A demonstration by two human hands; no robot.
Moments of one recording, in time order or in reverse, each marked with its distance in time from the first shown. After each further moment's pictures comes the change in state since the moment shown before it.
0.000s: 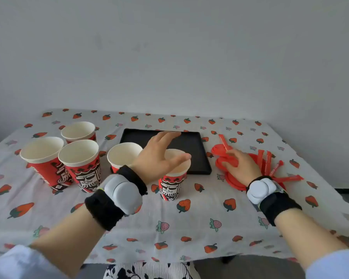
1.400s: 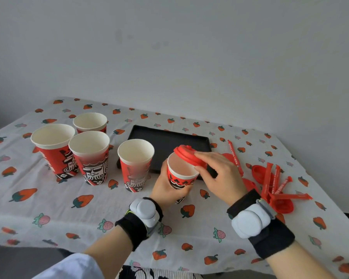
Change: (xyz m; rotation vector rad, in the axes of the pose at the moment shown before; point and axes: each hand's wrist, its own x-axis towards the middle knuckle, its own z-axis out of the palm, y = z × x) left_hand -0.029 -0.053 0.090 -0.718 0.241 -0.172; right_hand -0.040 -0.120 0.006 0.072 0.186 -0.688
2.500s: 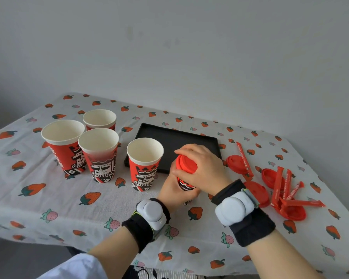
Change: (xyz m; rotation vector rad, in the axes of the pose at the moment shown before) left_hand 0.005 -0.001 -0.001 0.034 -0.057 0.032; right_hand 0.038 -0.020 0.039 -0.092 -0.320 0.132
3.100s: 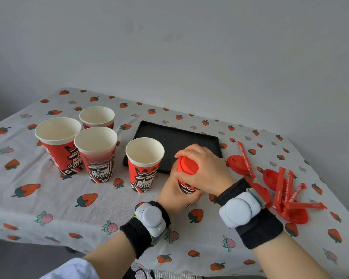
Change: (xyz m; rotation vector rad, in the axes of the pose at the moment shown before) left_hand 0.000 -0.003 0.000 -0.034 -0.003 0.023; right_hand 0.008 0.001 -0.004 0.006 -0.146 0.068
